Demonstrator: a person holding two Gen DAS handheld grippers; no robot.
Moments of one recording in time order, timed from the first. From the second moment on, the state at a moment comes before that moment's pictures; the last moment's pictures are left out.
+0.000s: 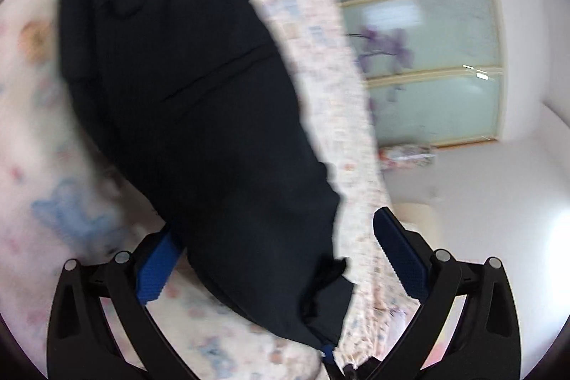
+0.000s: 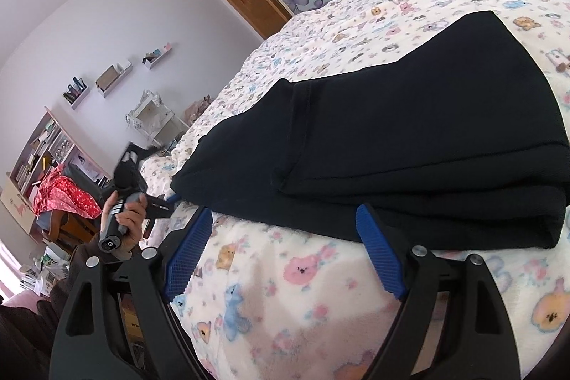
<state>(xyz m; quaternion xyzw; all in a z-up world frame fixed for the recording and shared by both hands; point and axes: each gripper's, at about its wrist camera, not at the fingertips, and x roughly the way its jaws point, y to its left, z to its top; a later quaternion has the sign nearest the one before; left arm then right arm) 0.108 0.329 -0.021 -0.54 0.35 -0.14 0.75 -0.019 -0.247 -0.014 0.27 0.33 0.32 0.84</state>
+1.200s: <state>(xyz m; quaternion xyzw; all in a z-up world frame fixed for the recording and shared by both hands) 0.152 0.216 0.078 -0.19 0.34 0.10 0.91 -0.028 -0.273 0.003 0.31 0.29 0.29 0.86</state>
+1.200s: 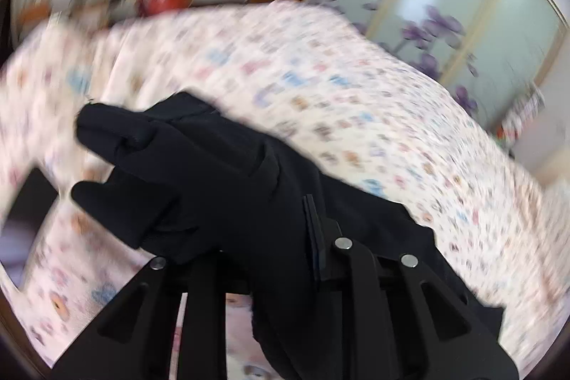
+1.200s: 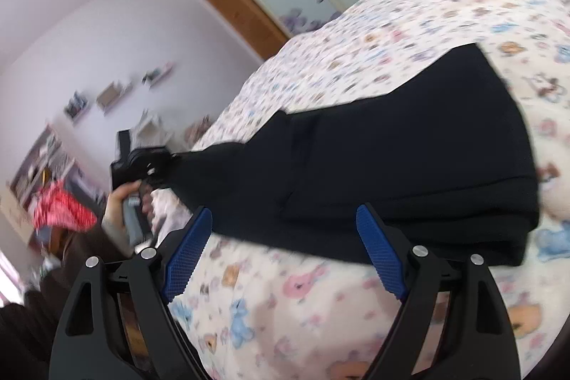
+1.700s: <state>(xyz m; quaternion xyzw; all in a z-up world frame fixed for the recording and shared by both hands) 0.070 -0.089 0.076 0.17 0.26 -0.14 0.94 -0.028 -0.361 -0.012 0.47 0.23 0.17 0.84</state>
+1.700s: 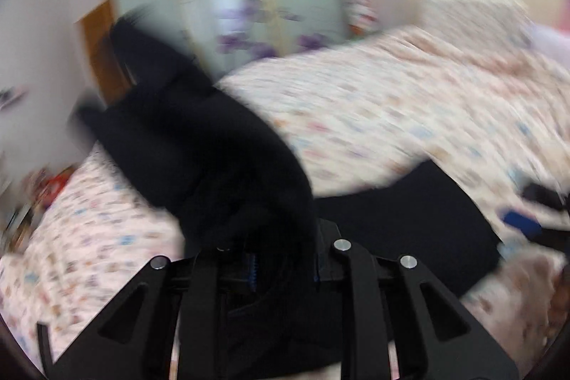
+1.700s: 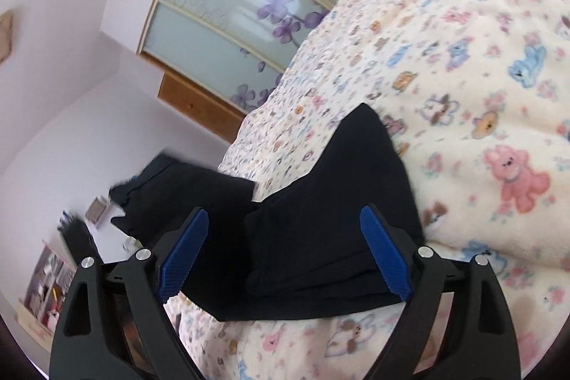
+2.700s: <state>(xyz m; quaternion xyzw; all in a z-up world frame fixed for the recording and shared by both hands) 0.039 -0.014 0.025 -0.14 0.23 -0.26 0.93 0.010 -0.358 -0.036 0.46 0.29 0.15 0.82</state>
